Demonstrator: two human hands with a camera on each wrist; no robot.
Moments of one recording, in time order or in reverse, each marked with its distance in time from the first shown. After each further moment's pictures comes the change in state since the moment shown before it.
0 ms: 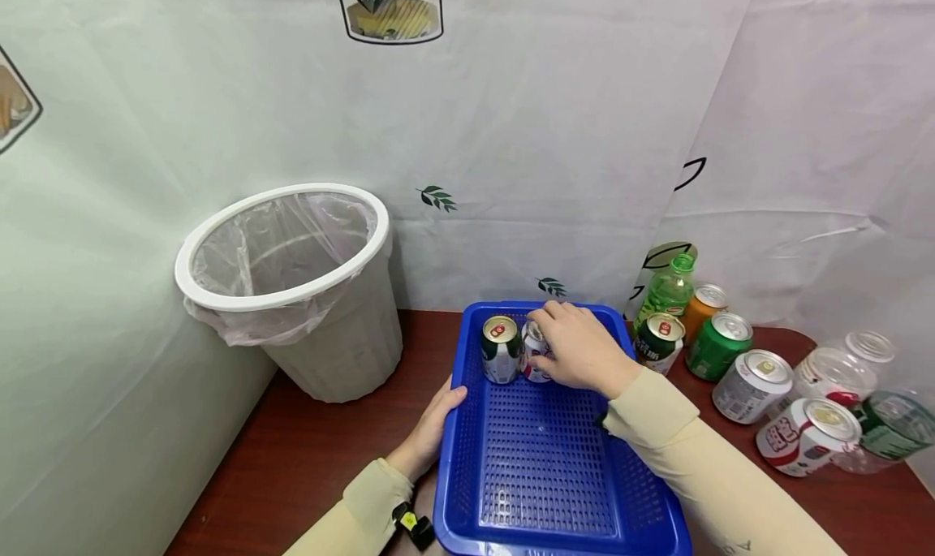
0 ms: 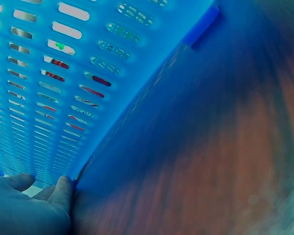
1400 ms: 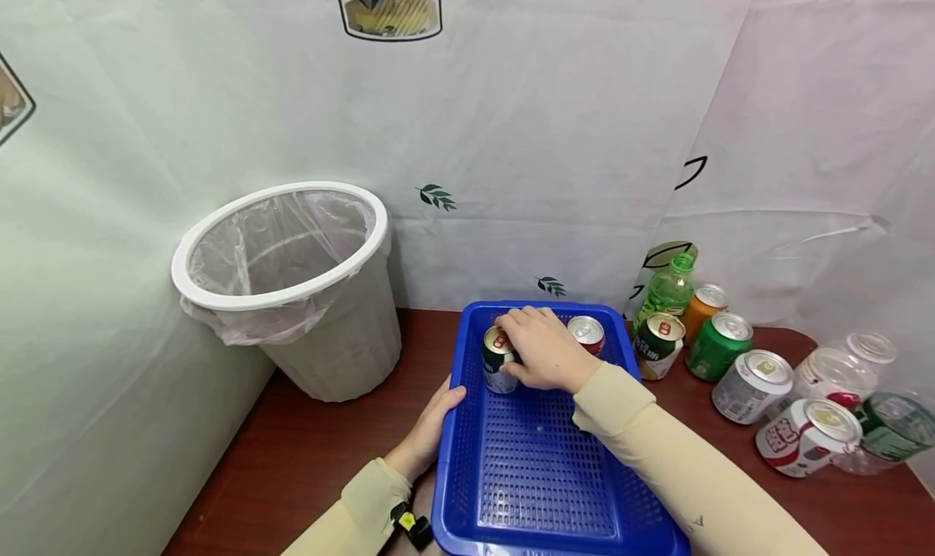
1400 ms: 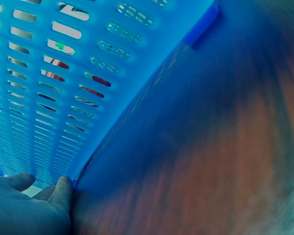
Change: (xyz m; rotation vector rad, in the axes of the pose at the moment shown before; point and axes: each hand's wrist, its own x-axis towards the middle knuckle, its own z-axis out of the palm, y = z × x) left_hand 0.000 0.002 0.002 -0.011 0.023 -0.020; right_hand 0.028 -0.017 0.029 0.056 -0.024 -0.121
